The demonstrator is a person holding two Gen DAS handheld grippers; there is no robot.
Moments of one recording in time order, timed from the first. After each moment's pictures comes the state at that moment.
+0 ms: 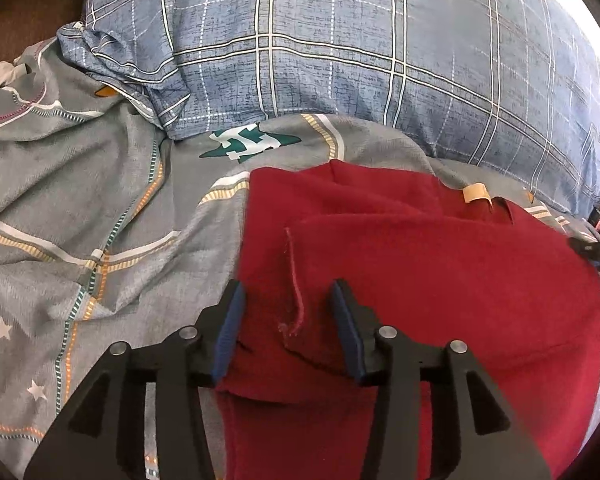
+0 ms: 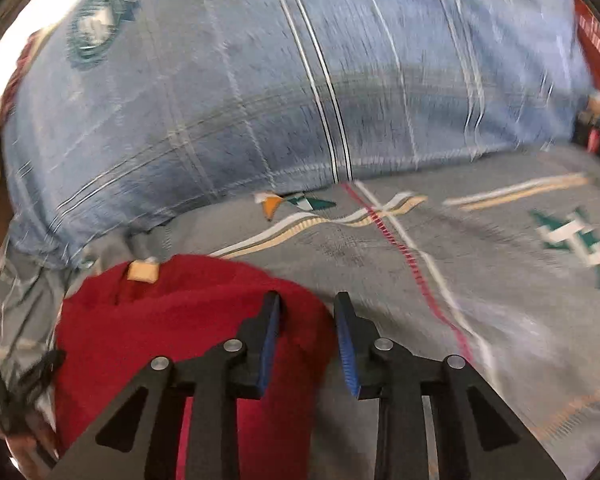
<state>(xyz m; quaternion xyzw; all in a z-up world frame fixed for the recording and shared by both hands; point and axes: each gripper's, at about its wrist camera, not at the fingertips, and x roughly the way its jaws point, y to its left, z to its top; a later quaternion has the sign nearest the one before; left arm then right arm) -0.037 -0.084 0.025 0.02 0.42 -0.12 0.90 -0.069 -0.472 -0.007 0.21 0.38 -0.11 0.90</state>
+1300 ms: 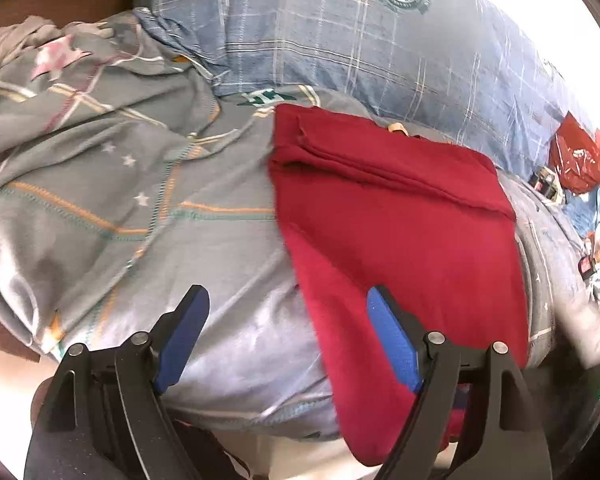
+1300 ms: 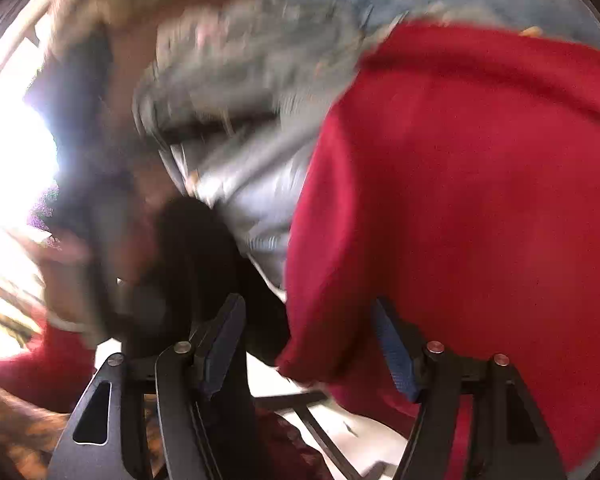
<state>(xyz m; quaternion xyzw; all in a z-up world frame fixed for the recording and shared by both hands) -0.226 0.014 0.076 -0.01 0.44 -0.16 0.88 -0.251 -0.144 -0.049 0.07 0.50 0.29 0.81</state>
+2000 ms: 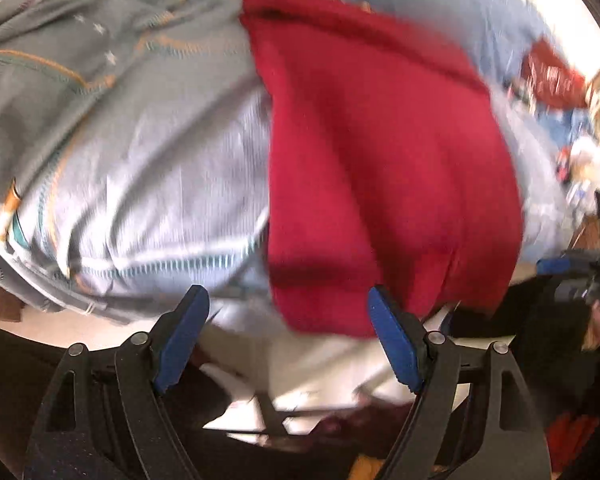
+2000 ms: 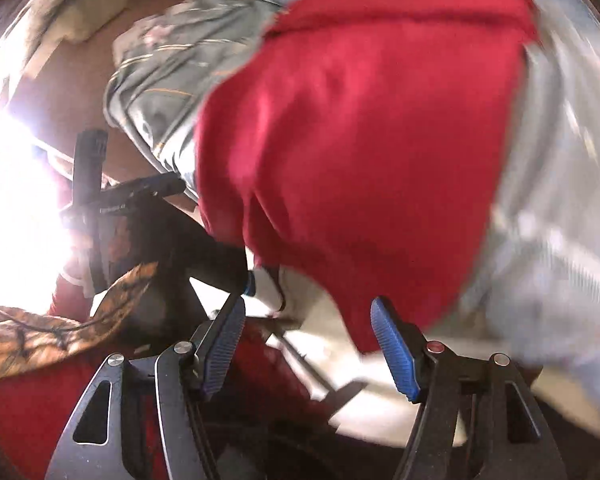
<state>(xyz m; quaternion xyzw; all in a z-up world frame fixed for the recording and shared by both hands) -0.289 0.030 0.006 0.04 0.57 -0.23 0.79 -0.352 -0.307 -0.031 0.15 0.57 0.21 0.78</state>
